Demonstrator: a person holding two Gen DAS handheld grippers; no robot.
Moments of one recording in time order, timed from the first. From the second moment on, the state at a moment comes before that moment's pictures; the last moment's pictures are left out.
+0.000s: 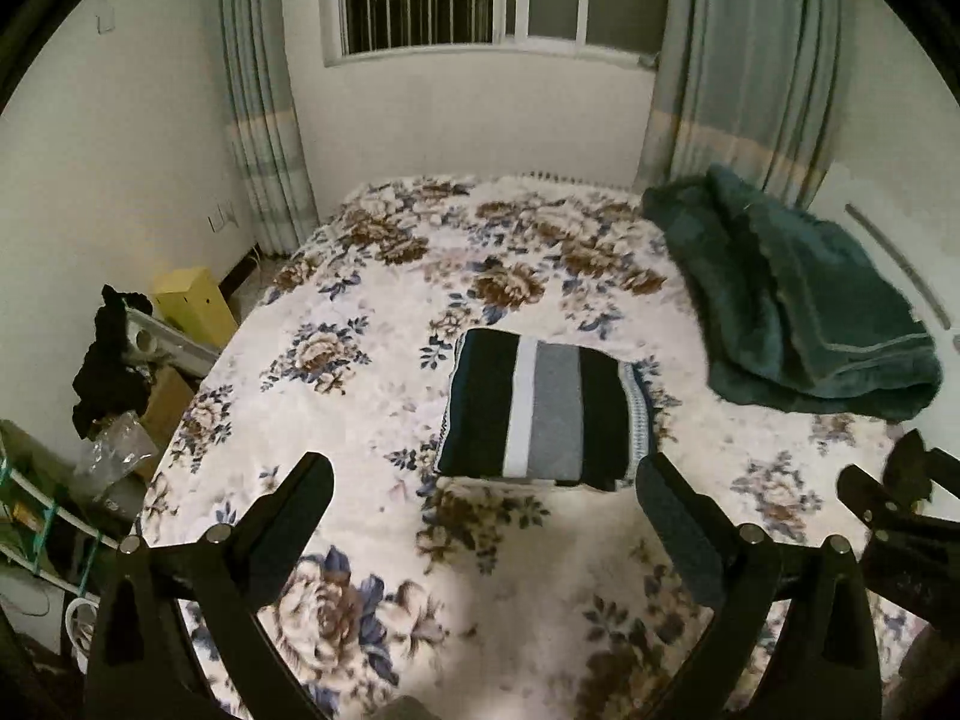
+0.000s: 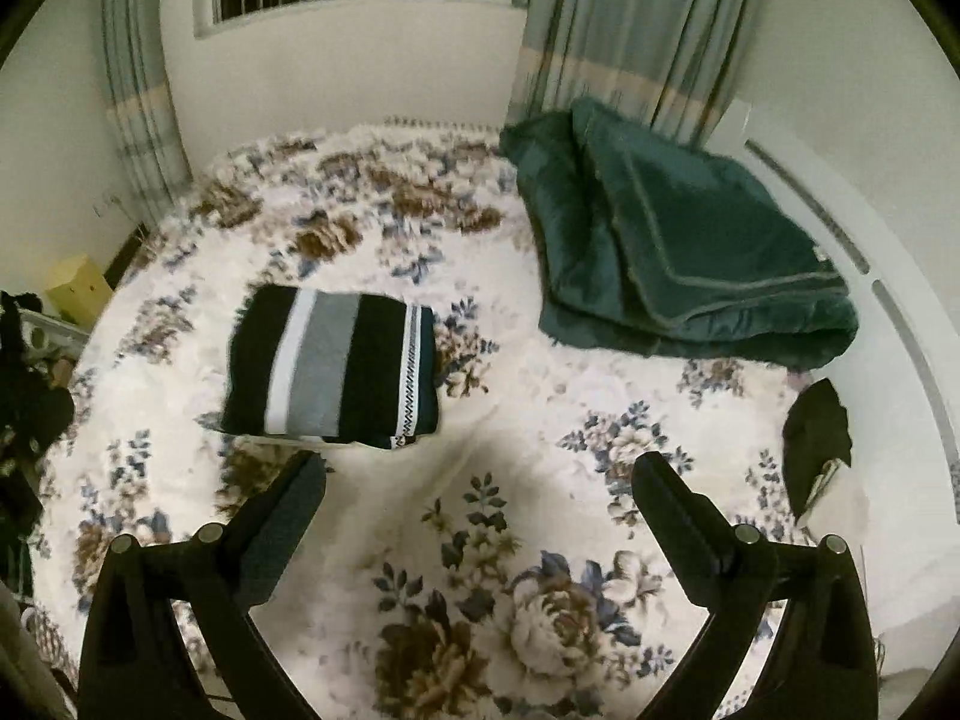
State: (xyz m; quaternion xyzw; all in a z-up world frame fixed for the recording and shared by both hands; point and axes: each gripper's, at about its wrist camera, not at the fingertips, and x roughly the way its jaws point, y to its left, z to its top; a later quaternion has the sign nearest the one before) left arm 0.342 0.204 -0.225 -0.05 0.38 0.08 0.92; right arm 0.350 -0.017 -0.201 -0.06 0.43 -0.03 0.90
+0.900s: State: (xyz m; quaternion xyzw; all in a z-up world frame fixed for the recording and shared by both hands) left arm 0.158 0.167 -0.079 -0.03 0.28 0.08 0.96; right arm 0.102 -0.044 0.002 -0.03 0.31 0.02 0.95
